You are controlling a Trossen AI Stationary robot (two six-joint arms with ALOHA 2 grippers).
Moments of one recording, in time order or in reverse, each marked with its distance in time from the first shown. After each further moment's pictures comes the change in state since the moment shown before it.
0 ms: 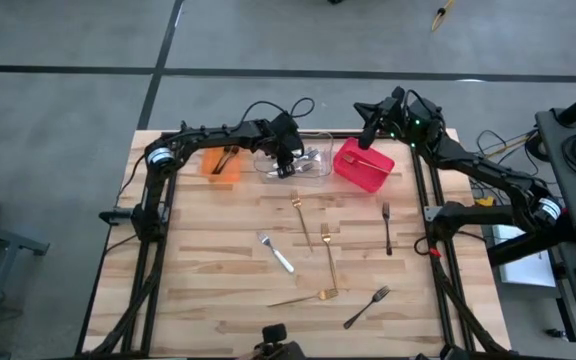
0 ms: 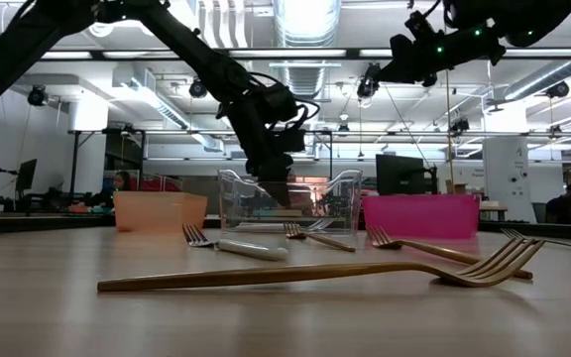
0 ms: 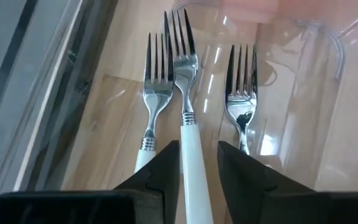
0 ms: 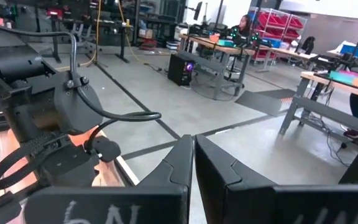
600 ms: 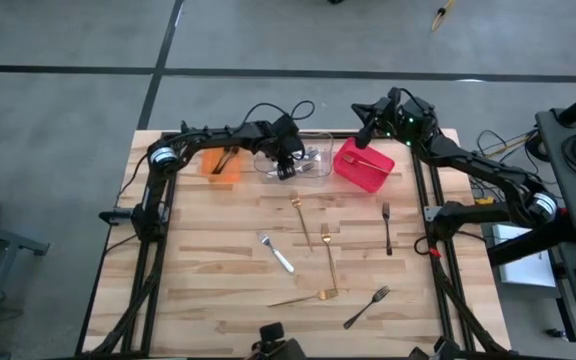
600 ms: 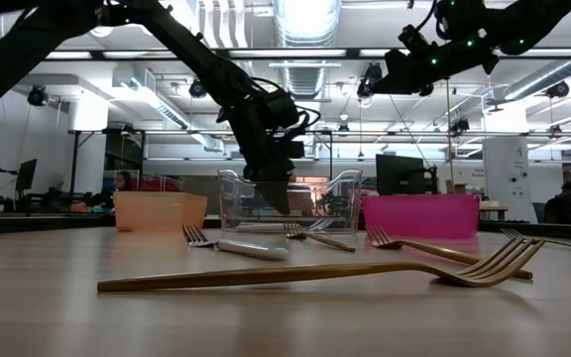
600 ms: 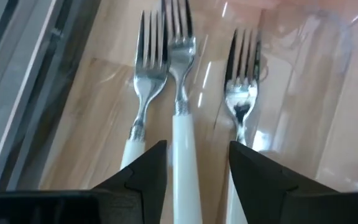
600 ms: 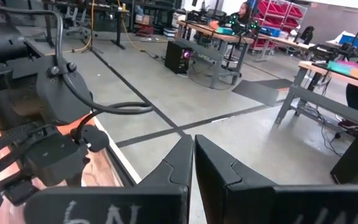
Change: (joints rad) left arm 0.003 0.028 0.002 -0.017 -0.004 -0.046; right arm -0.016 0.059 0.000 0.010 0.003 -0.027
